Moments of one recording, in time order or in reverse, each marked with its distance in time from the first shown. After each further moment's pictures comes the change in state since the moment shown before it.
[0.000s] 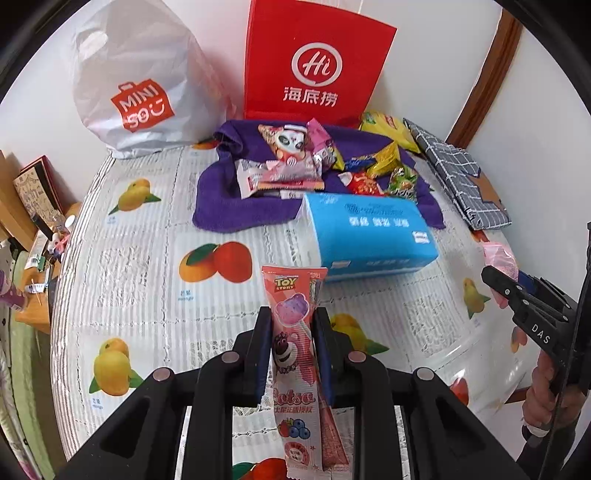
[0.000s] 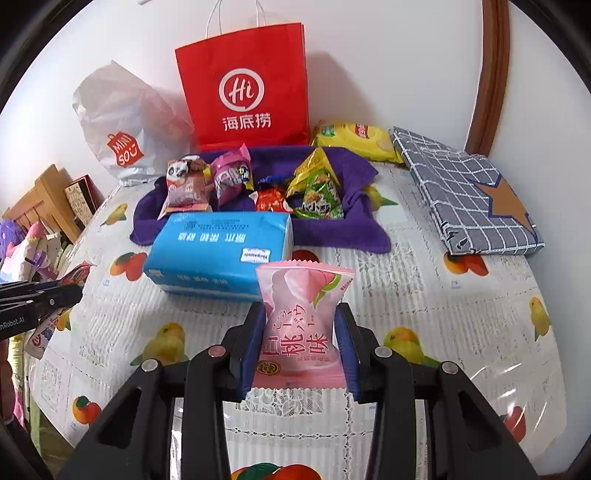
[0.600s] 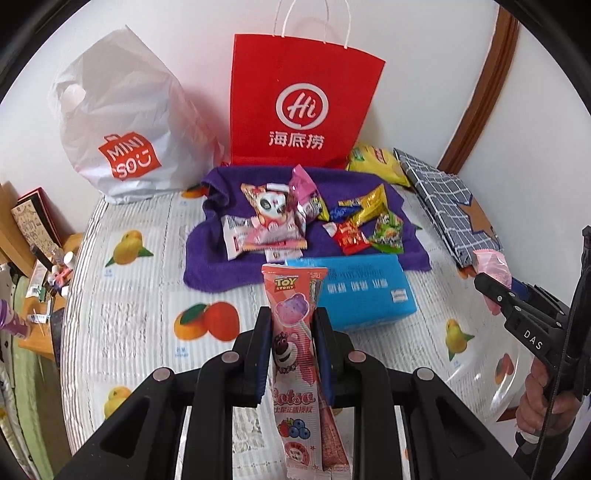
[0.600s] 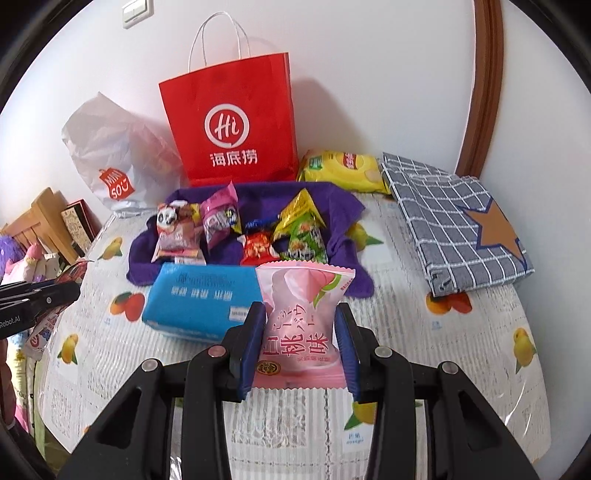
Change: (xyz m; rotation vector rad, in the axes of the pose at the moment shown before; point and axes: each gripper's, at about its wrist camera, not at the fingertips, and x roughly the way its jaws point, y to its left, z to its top) left arm -0.016 -0.016 0.056 0.011 -0.069 -0.005; right arm -0.012 -0.016 0.048 0.025 -0.046 -0.010
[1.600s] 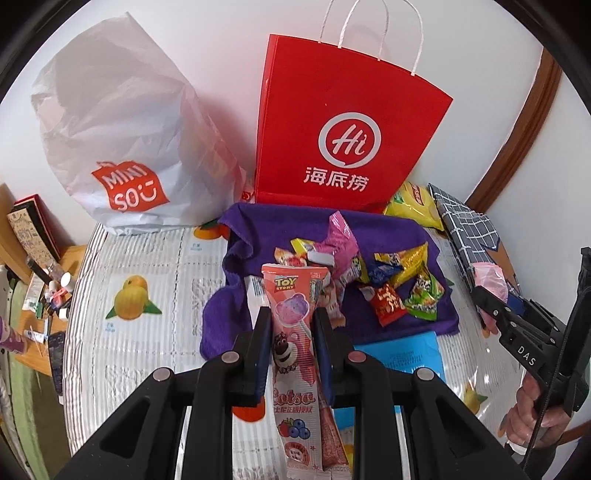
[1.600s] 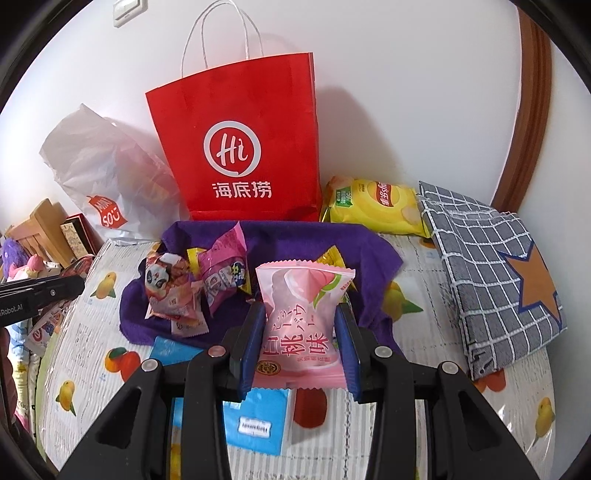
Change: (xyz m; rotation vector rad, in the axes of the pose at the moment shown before) left arm 0.051 0.036 0.081 -0.071 -0.011 0.018; right arm 0.076 0.019 0.080 -0.029 -0.013 0.047
